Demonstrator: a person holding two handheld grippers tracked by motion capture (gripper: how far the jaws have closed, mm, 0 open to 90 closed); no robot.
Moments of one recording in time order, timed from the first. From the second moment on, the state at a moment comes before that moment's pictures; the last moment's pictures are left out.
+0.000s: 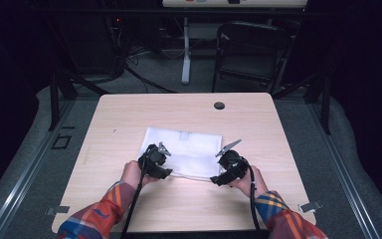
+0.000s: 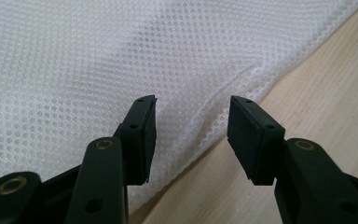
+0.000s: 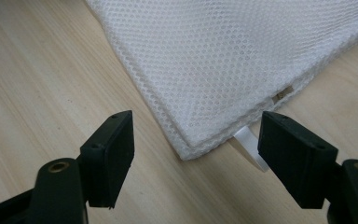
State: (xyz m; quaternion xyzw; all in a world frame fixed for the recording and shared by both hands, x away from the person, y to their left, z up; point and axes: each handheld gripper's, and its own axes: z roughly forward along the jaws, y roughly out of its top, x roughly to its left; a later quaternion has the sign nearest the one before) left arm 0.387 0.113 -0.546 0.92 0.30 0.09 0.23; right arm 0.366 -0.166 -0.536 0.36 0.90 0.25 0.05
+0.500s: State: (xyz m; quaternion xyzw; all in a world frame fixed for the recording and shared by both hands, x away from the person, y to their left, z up) left arm 0.377 0.096 -0.556 0.93 0.27 0.08 0.22; right arm 0.363 -0.171 -0.536 0.36 0.90 0.25 0.05
